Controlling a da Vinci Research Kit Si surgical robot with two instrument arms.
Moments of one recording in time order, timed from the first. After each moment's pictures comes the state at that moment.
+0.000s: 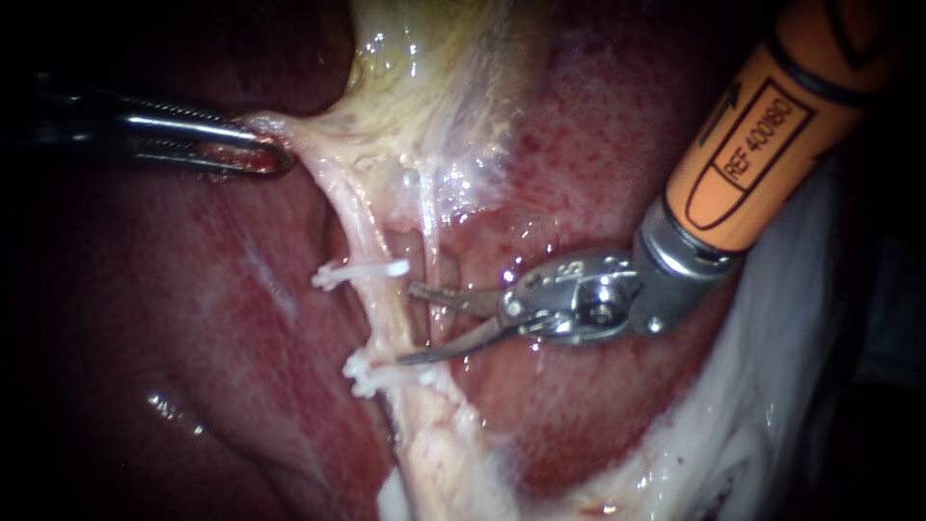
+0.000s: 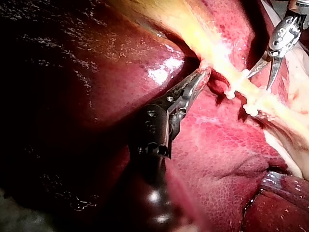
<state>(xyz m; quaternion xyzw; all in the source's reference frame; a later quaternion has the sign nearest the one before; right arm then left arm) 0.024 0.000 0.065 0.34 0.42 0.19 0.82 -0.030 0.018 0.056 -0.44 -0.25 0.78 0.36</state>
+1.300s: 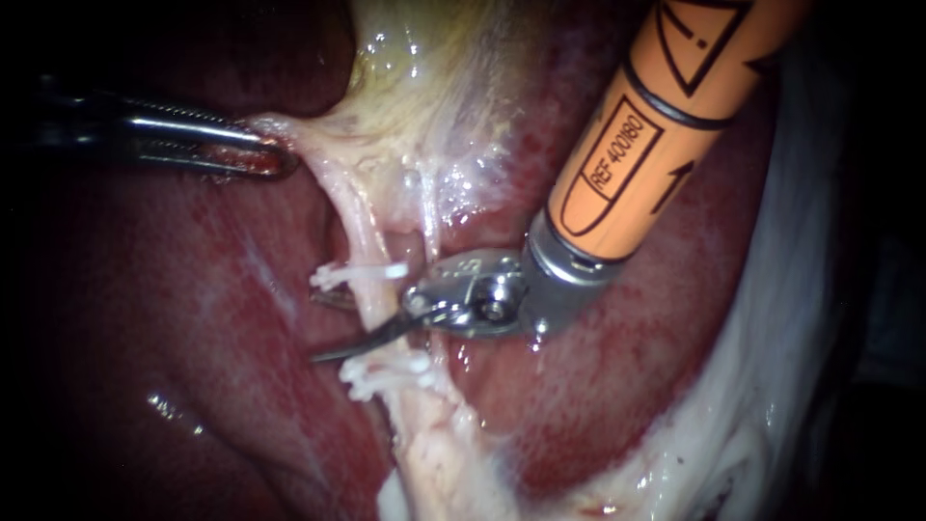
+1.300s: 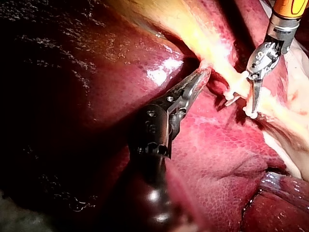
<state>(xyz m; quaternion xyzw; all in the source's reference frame) 0.032 0.000 0.066 0.41 0.47 0.17 0.76 -0.030 0.018 0.056 -0.44 -0.25 0.78 0.36</state>
